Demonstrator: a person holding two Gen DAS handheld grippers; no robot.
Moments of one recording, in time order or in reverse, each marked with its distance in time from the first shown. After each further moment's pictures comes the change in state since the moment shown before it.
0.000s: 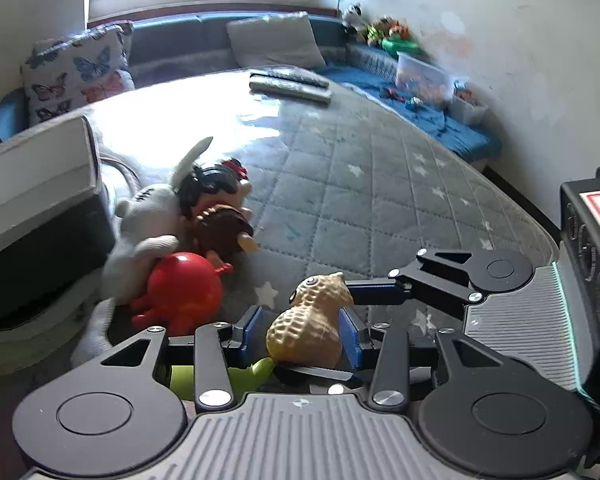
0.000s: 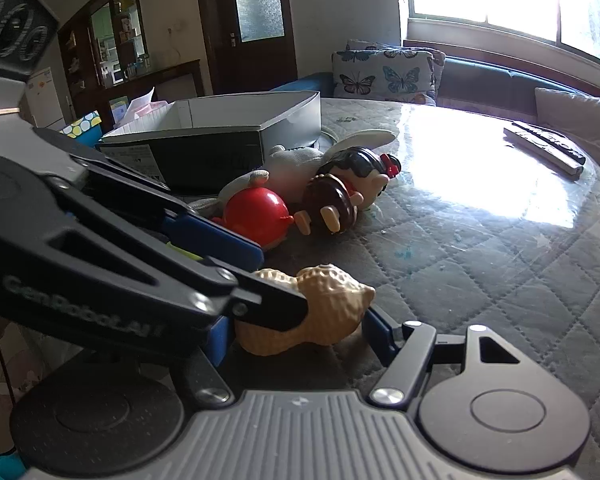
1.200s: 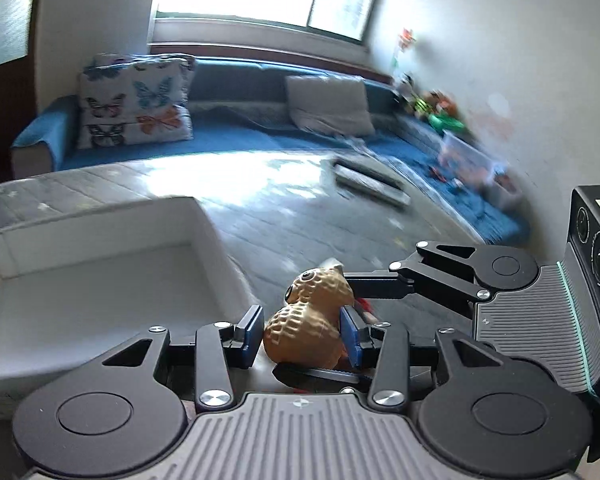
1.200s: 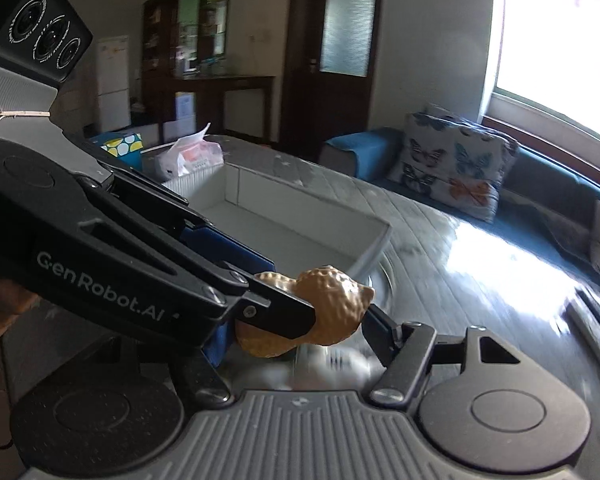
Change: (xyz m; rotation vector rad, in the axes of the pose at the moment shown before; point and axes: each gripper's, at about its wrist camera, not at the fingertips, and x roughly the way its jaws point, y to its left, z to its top) left arm -0.056 0.123 0.072 -0.194 -0.197 0.067; right arm 0.048 0.042 0.150 -0.310 -0.081 0.098
